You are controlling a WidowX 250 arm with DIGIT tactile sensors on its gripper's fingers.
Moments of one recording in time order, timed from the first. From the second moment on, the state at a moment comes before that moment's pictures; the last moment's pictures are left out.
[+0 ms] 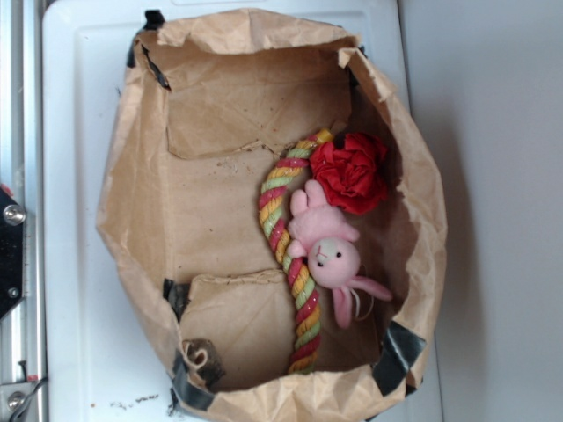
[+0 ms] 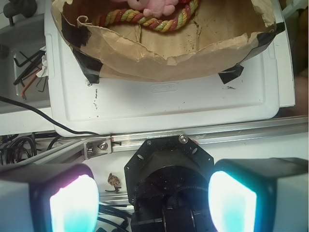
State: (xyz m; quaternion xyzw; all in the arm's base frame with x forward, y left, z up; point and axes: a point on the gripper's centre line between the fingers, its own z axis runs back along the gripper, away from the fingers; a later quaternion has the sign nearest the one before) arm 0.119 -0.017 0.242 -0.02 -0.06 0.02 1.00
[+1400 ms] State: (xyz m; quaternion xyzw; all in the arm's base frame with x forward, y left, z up) arm 0.235 0.039 0.205 0.01 -0.11 0.12 0.99
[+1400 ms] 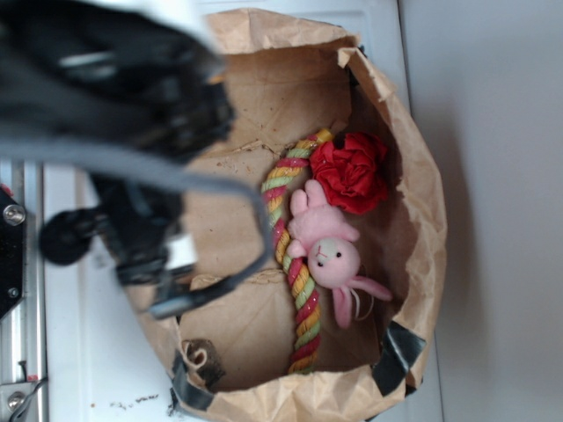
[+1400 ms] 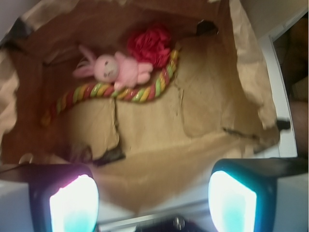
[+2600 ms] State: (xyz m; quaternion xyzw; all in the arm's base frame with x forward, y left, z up) arm 0.284 0.052 0.174 0.03 -0.16 0.12 0.98
